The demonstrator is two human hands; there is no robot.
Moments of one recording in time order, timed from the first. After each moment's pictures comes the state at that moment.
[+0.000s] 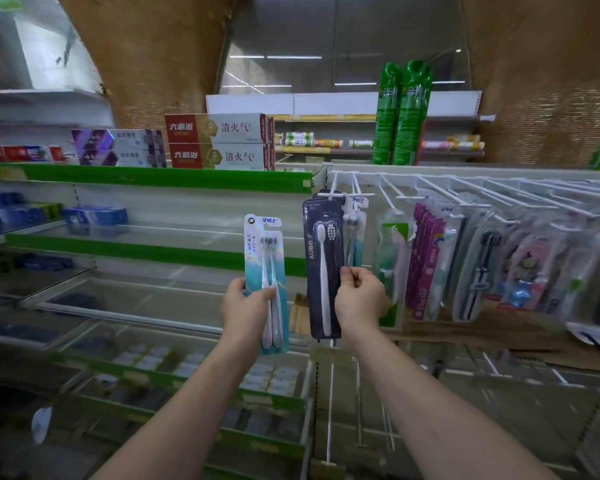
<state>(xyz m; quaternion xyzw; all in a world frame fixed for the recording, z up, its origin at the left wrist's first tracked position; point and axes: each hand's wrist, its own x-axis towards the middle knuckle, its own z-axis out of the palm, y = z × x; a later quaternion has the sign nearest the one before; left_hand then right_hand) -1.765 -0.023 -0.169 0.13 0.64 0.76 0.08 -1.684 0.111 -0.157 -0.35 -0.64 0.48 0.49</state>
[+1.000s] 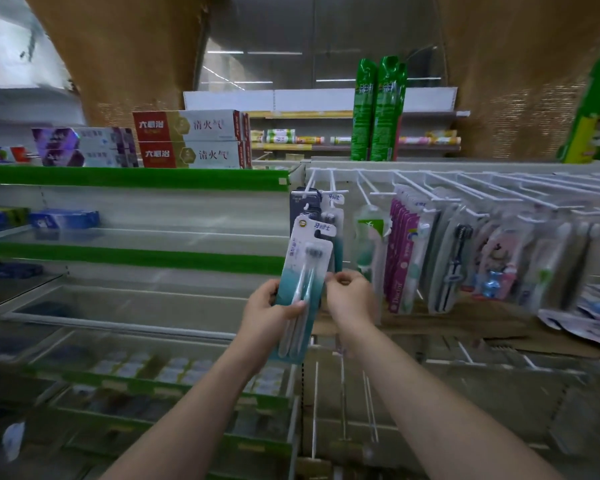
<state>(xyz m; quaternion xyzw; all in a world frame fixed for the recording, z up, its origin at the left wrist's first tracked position) -1.737 0.014 -0.179 0.28 0.65 0.69 0.15 -1.670 0.134 -0.157 -0.42 -0.67 0.48 0.39</state>
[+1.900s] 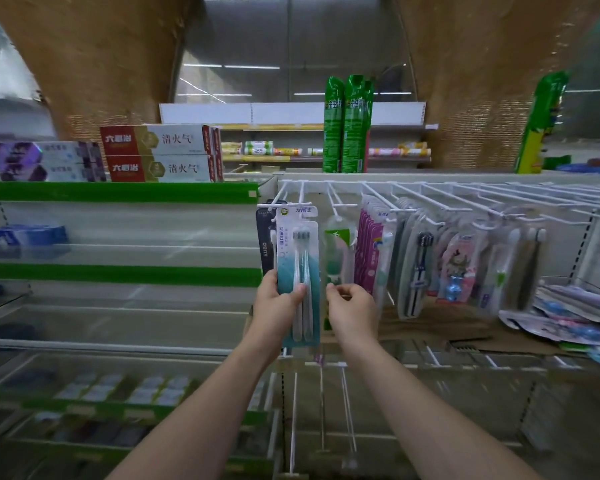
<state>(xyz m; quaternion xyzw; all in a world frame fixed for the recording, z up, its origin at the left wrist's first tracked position) -1.710 0.072 -0.158 0.29 0.60 0.73 0.14 -1.617 0.148 -0.158 -0.38 -0.67 0.48 0.43</state>
